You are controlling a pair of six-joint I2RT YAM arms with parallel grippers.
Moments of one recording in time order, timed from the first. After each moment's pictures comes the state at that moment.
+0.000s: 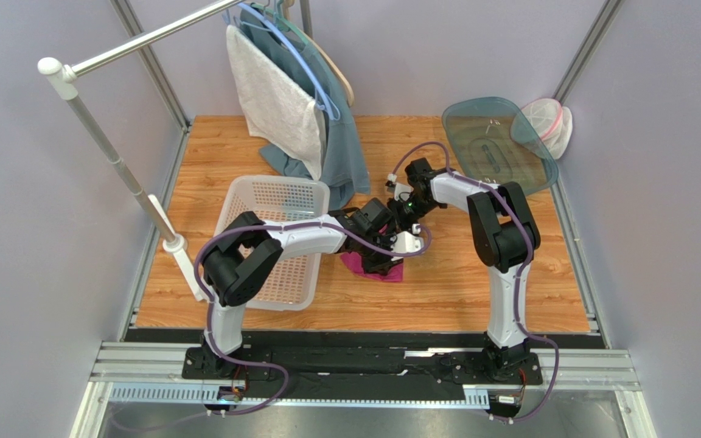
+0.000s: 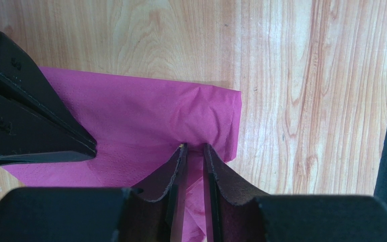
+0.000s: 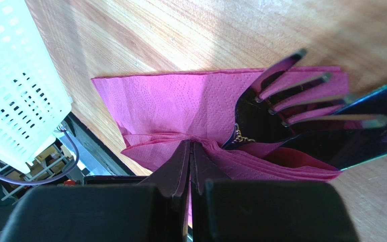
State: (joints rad) left arm -0.90 1.95 1.26 -0.36 0.44 0.56; right arm 0.36 2.11 1.41 -0.70 -0.67 0.20
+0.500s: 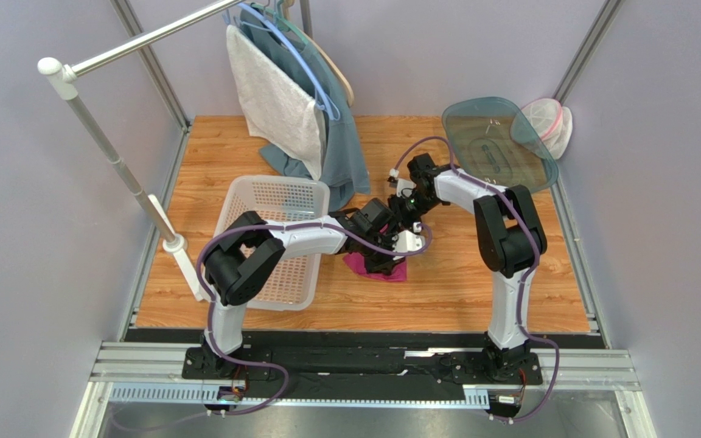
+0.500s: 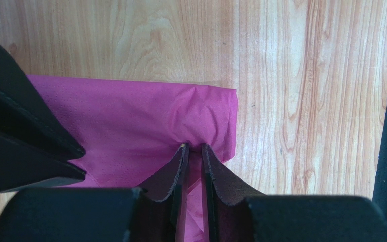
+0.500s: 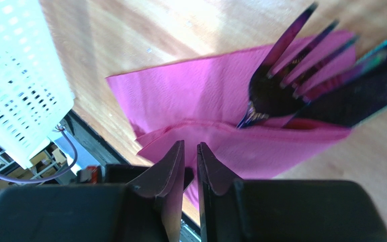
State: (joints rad) left arm -0.90 1.96 1.25 -0.30 0.47 0.53; right arm 0.36 2.06 1.42 -0.74 -0.64 0.19
